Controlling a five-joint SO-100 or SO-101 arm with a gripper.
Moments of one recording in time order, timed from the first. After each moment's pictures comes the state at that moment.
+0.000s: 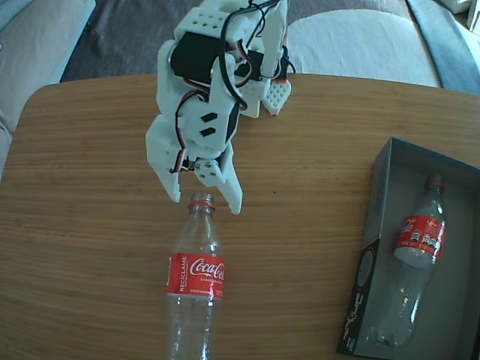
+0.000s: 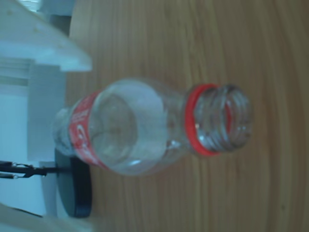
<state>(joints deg) 17.7 107.5 110.3 61.9 -103.0</state>
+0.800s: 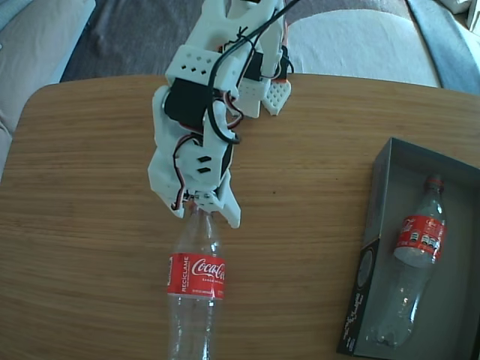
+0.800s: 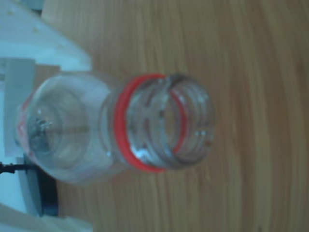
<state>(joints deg) 17.3 94.7 110.5 54.3 -105.0</state>
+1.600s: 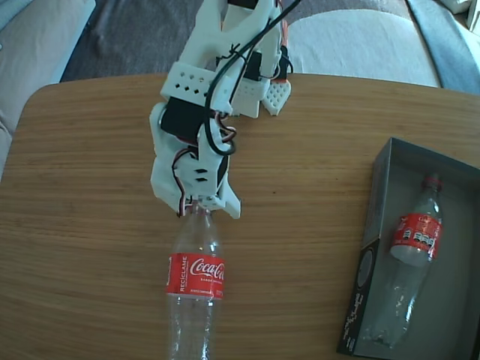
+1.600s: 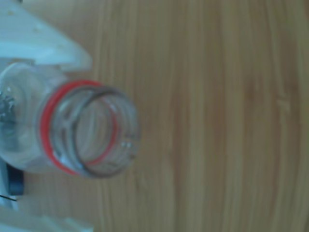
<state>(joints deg) 18.3 90.1 112.8 53.1 -111.4</state>
